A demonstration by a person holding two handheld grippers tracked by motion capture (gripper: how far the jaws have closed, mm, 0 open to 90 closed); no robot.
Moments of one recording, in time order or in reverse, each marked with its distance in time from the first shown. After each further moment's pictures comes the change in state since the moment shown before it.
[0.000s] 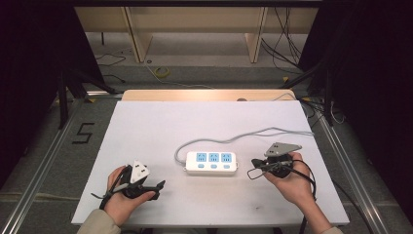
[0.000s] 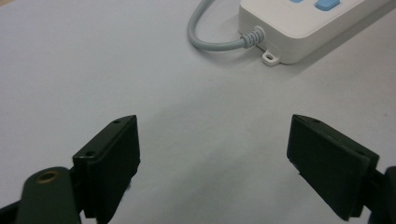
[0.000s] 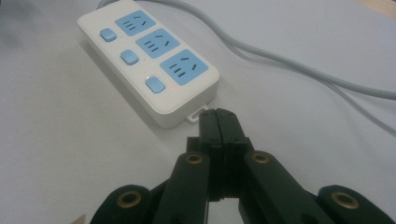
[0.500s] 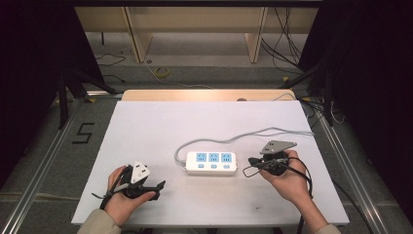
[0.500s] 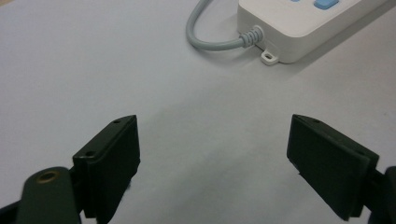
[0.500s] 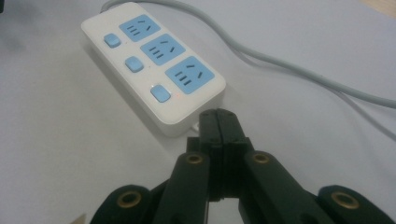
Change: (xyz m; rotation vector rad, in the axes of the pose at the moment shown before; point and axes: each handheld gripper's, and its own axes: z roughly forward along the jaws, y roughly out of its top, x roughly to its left) left arm 0.000 0.000 0.000 0.001 0.000 0.007; right arm 0.003 0.010 0.005 0.017 0.007 -0.010
